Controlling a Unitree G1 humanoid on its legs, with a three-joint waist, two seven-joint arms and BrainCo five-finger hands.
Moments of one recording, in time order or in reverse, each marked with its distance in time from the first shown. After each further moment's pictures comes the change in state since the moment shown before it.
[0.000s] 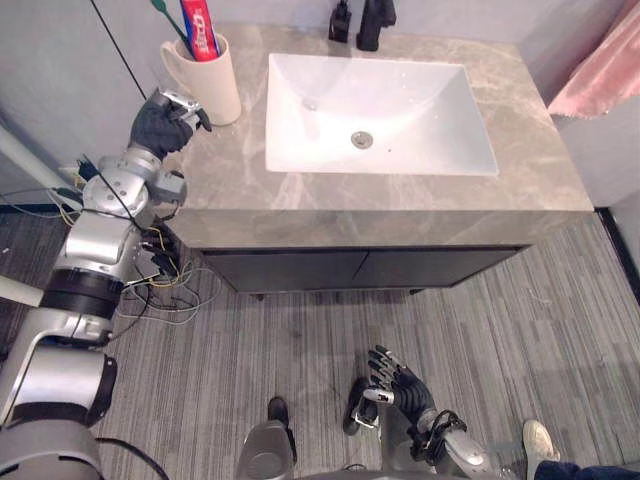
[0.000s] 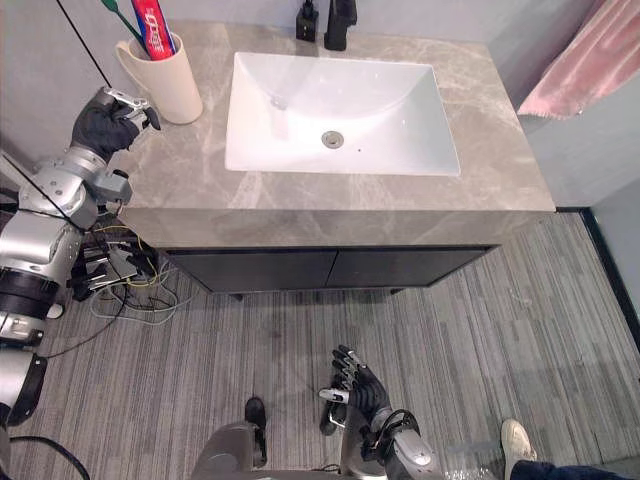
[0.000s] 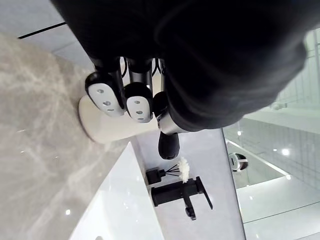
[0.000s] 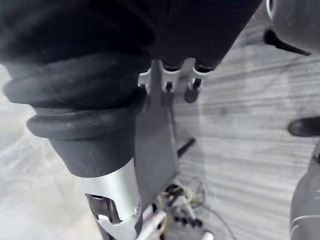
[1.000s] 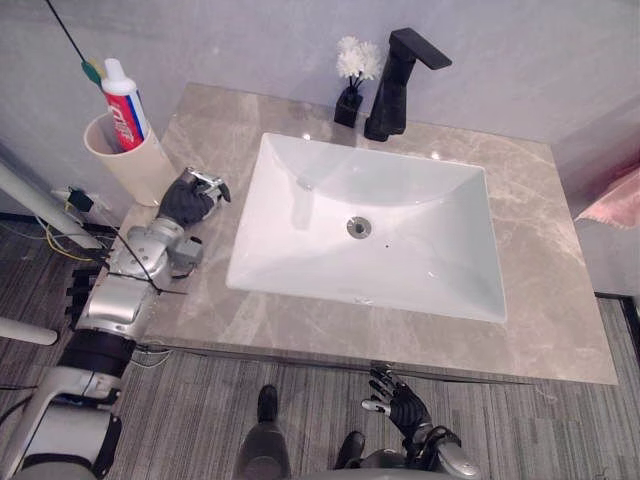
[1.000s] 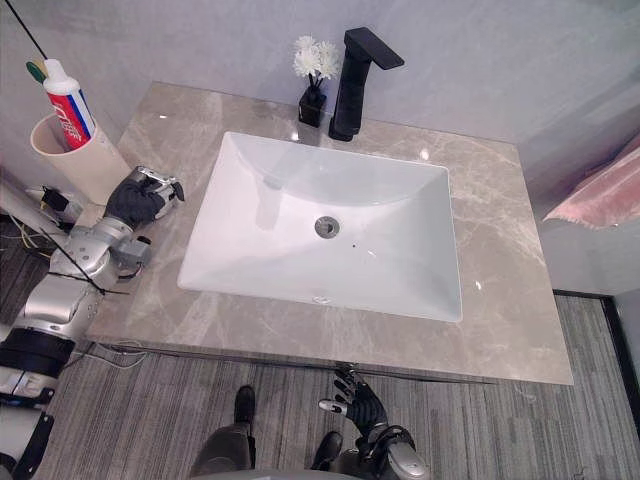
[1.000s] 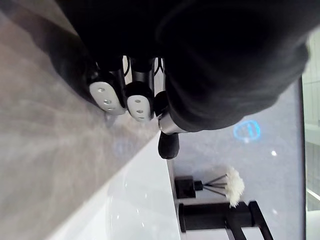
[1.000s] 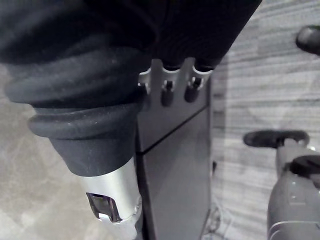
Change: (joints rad) left arm 0.309 -0.066 0.061 -0.168 0.001 0.018 -0.052; right arm 0.036 0.032 0.011 0.078 0.002 0.025 -0.055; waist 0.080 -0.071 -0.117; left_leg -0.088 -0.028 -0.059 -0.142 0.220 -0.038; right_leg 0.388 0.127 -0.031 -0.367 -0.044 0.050
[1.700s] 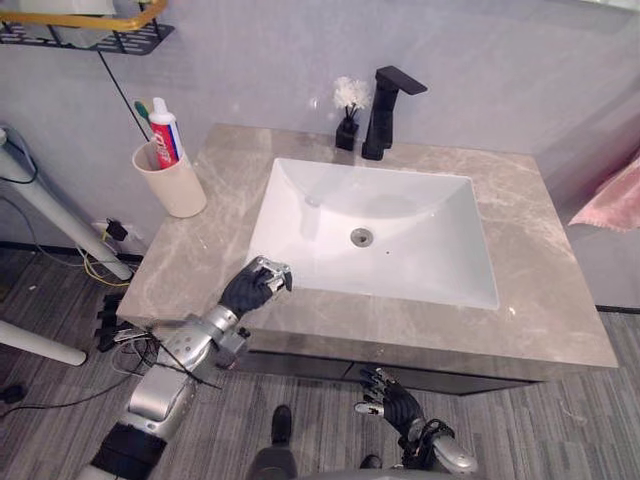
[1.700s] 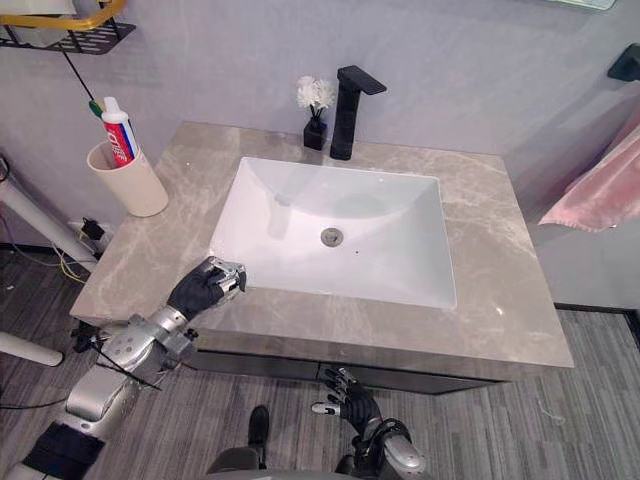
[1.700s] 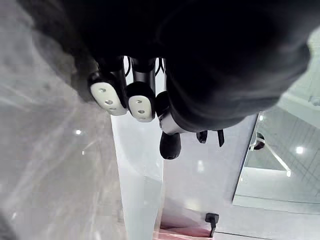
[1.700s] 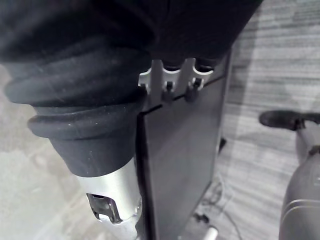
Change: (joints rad) left arm 0.435 -0.212 -0.043 -0.324 -0.014 -0.020 -0.145; right arm -0.051 -0.027 0.033 0.049 -0.038 -0.011 0.057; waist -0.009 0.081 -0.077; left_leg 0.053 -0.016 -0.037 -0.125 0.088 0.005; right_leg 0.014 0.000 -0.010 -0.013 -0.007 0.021
